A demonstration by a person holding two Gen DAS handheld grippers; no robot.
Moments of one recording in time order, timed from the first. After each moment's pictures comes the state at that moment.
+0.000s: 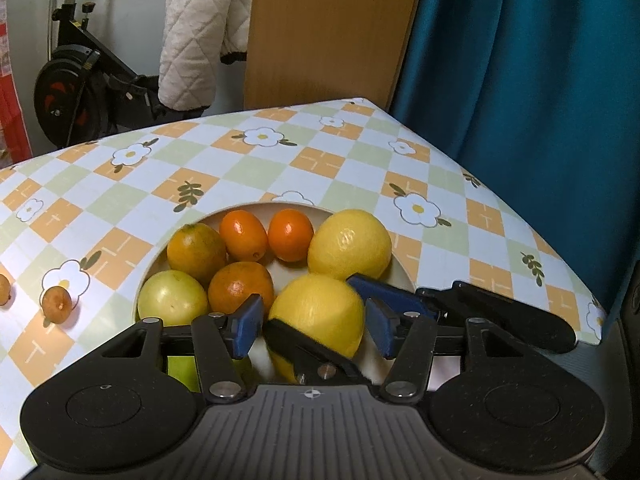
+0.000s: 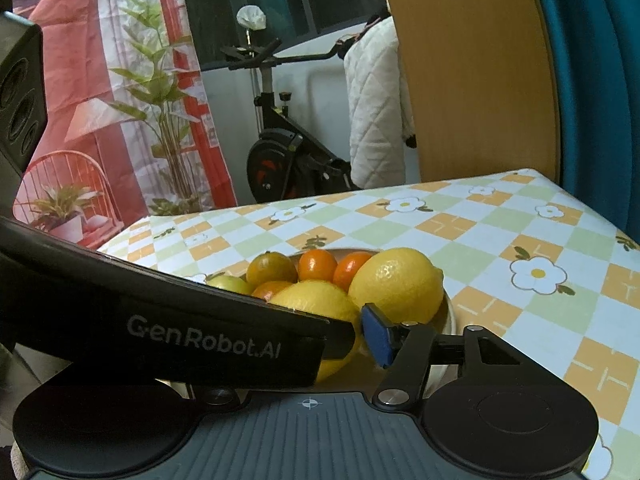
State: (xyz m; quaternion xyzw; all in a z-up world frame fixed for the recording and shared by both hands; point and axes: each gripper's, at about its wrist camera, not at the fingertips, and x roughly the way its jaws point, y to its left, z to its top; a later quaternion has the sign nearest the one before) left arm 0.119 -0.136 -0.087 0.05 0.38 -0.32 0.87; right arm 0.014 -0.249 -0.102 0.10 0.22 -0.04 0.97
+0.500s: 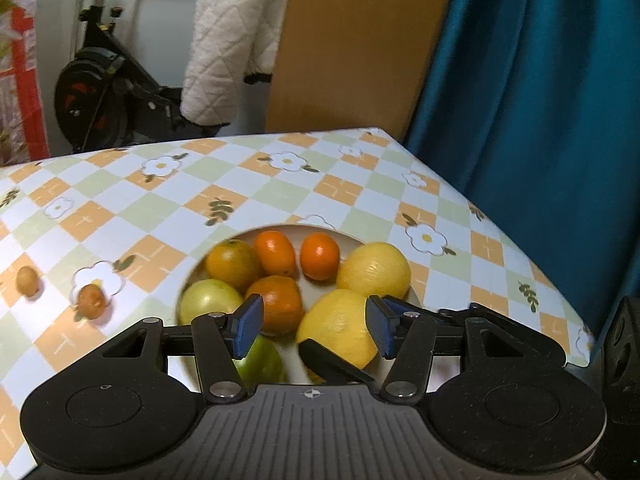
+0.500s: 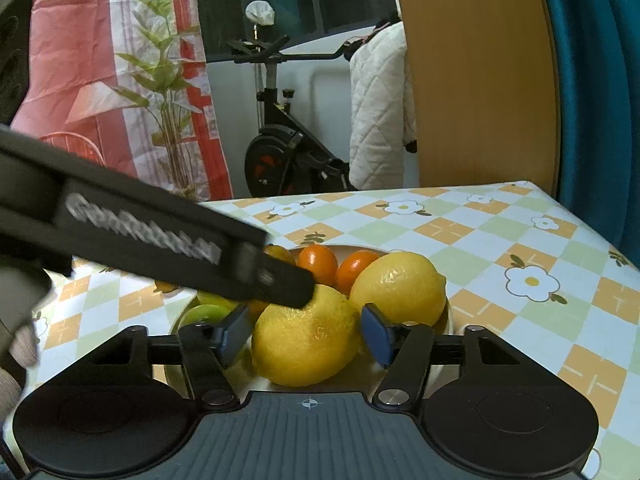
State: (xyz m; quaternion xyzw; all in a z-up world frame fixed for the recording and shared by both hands) left arm 0.113 -0.102 -0.070 0.01 0.36 -0.30 0.88; right arm 0.009 -0.236 -0.102 0.05 0.23 -0.05 0.97
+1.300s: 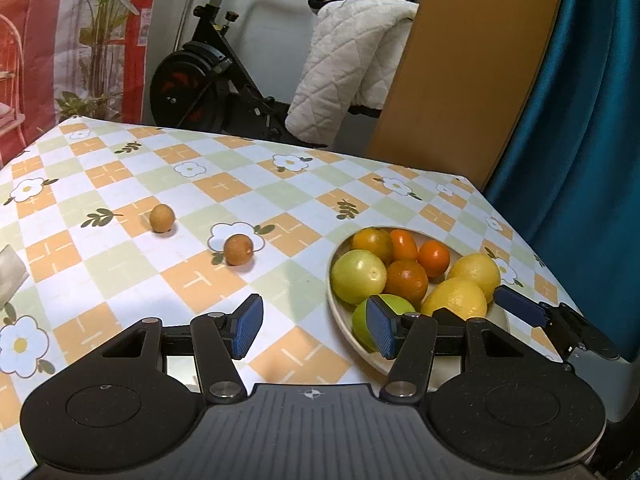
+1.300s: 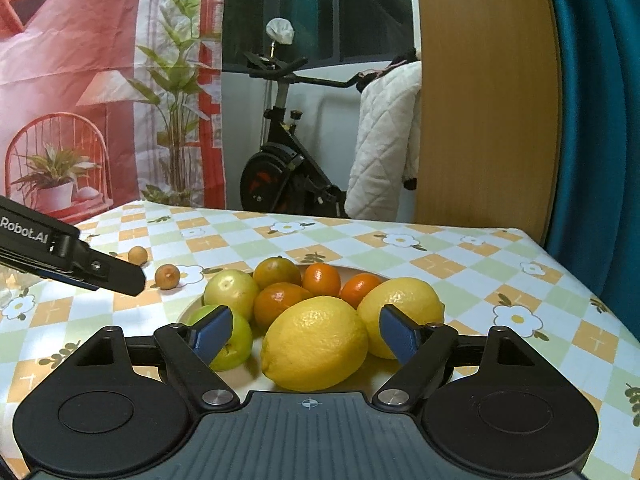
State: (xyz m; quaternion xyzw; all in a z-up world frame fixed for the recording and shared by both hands) left arm 0.092 -0.016 -0.079 -0.07 0.34 -0.19 0.92; right arm -0.002 -0.213 -0.101 -0.01 0.19 -0.07 0.98
